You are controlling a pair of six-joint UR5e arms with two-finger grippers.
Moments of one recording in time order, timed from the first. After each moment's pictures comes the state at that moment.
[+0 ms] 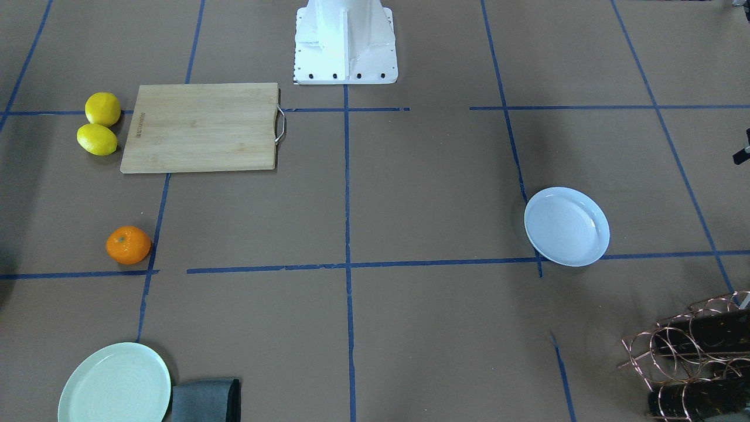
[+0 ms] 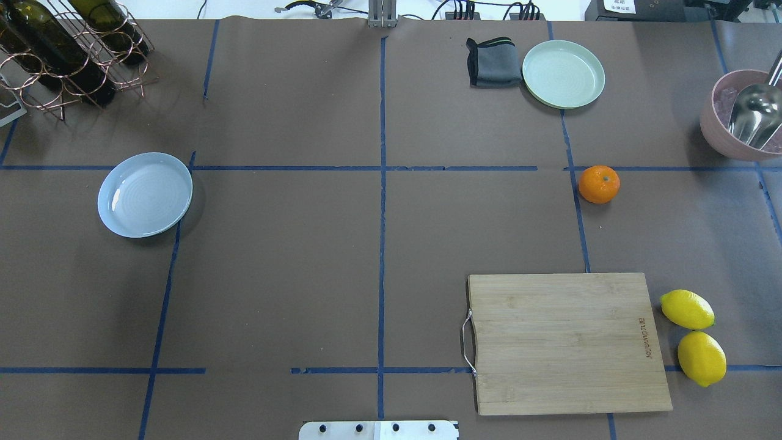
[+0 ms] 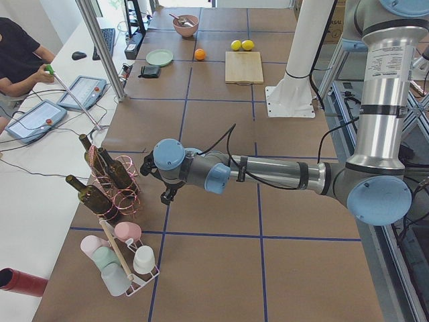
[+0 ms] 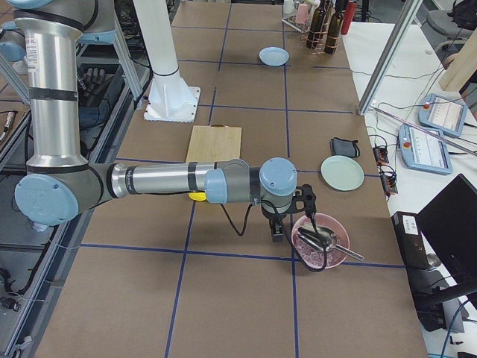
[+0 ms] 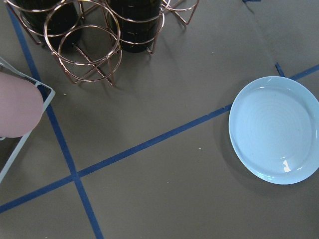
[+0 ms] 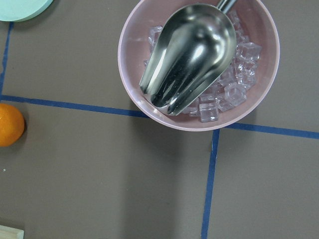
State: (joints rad) left arm -1.45 -1.61 -1.60 -1.83 -2.56 0.06; right arm 1.59 -1.59 1.70 -1.57 2.49 -0.04
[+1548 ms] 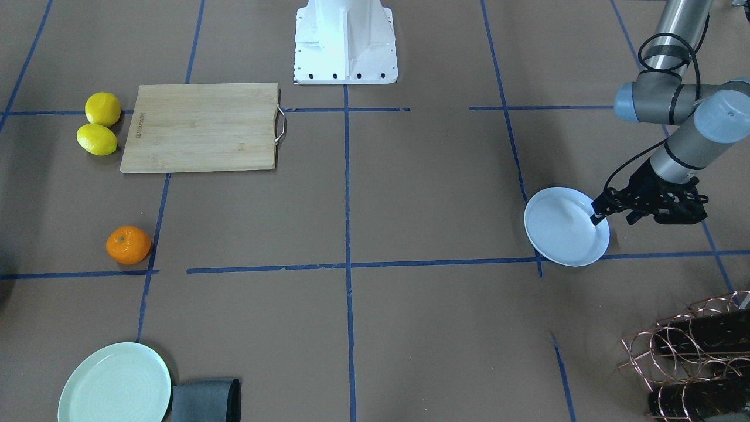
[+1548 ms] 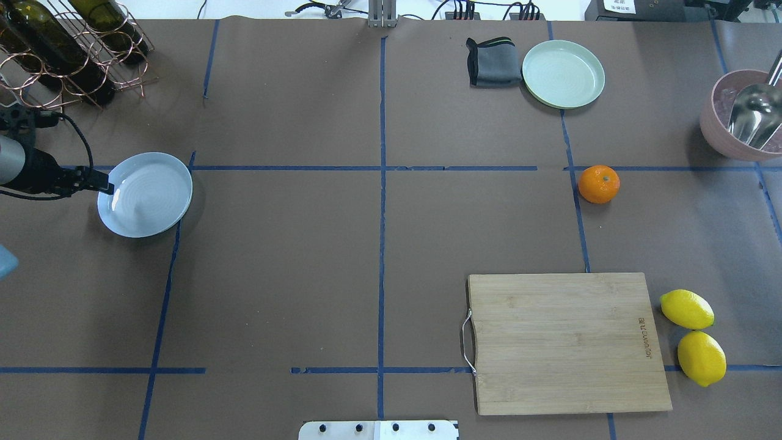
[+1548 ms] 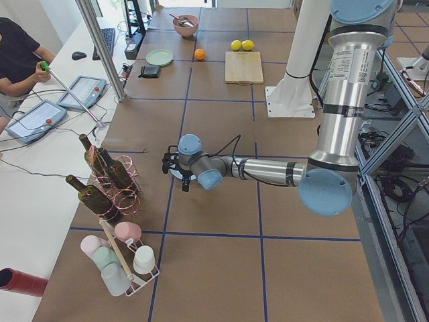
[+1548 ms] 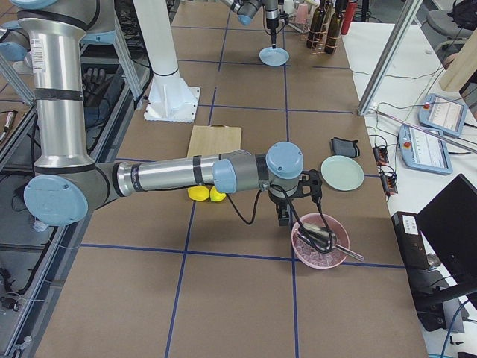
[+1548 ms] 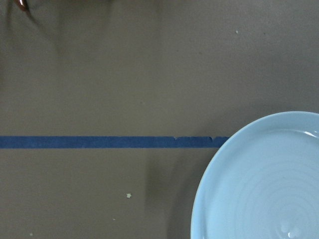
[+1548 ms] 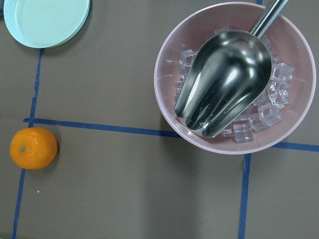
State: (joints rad) left arm -0.97 -1.68 -1.43 -2.36 -2.13 -0.93; right arm 1.56 -1.56 1.72 -1.53 2.51 0.08
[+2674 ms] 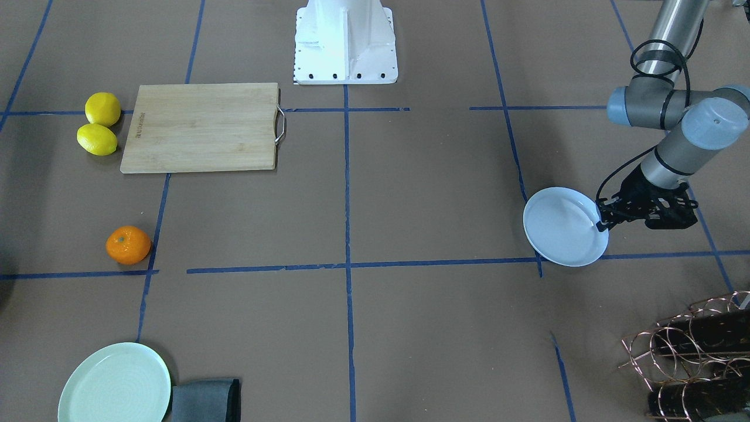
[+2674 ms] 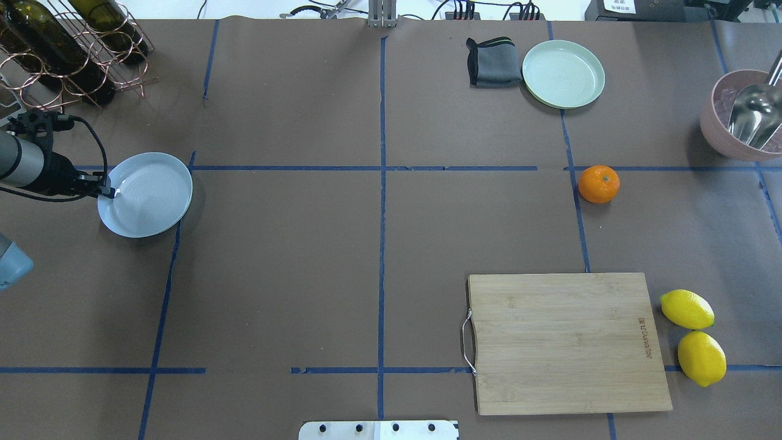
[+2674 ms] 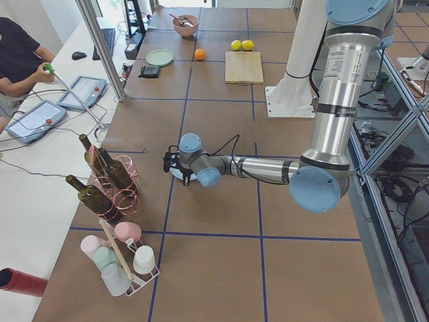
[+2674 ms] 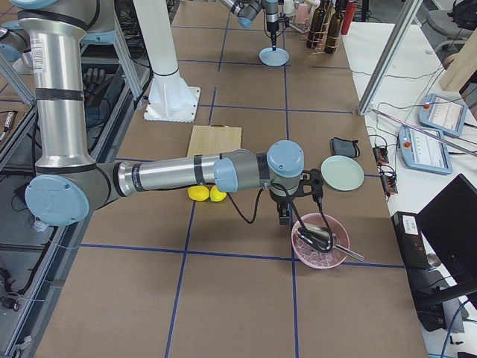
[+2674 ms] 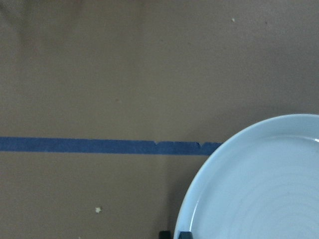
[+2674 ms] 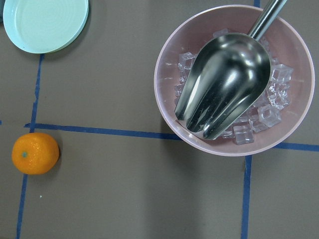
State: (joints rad) left arm -0.96 -1.70 -1.41 -2.36 -2.12 -0.94; right arm 1.56 -1.55 1.72 -1.53 2.50 0.11
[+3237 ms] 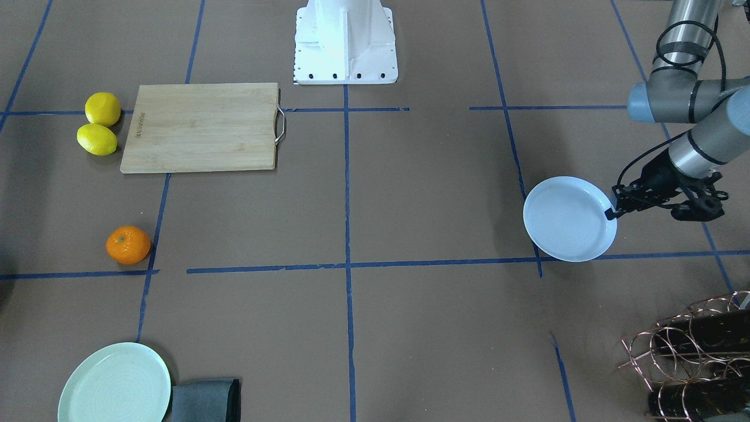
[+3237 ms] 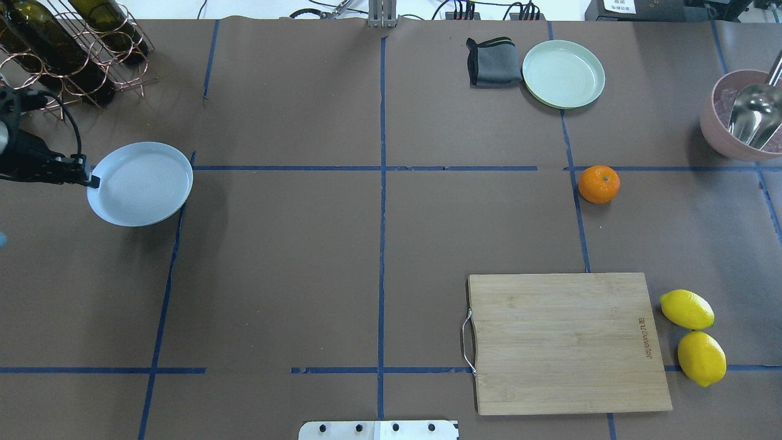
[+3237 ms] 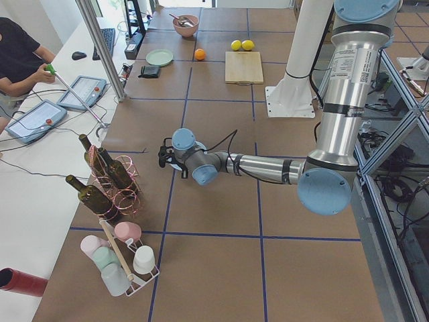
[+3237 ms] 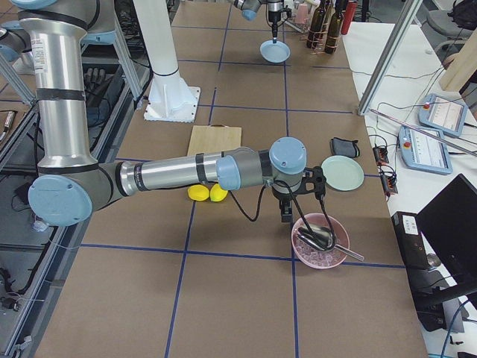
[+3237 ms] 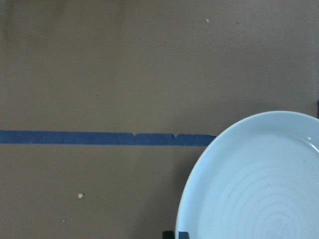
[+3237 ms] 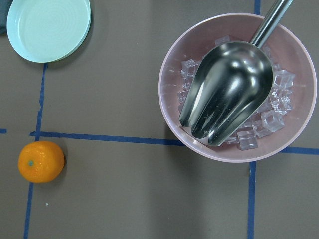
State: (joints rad) left arm -1.10 -1.69 -1.49 -2.32 -2.38 -0.93; right arm 1.55 -1.53 1.72 -1.53 2.51 0.14
